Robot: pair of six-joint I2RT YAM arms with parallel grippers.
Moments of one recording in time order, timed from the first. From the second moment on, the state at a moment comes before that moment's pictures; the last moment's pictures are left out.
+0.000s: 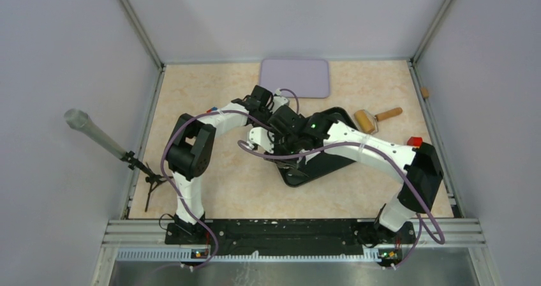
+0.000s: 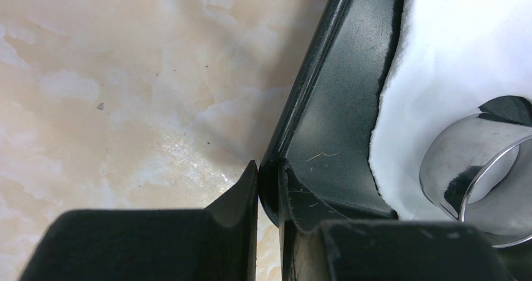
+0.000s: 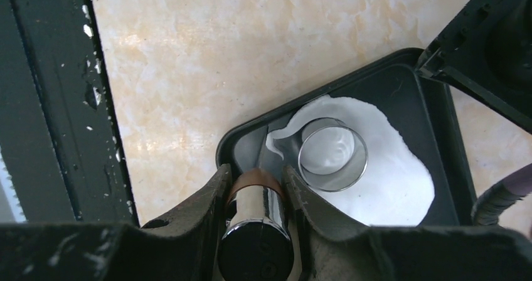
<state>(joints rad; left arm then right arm) -0.51 1.97 1.35 -0.43 0.25 0.17 1.00 1.61 1.44 -0.88 -0.21 -0.51</state>
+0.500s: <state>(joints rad) -0.51 1.97 1.35 -0.43 0.25 0.17 1.00 1.53 1.39 -0.82 -0.13 -0.58</state>
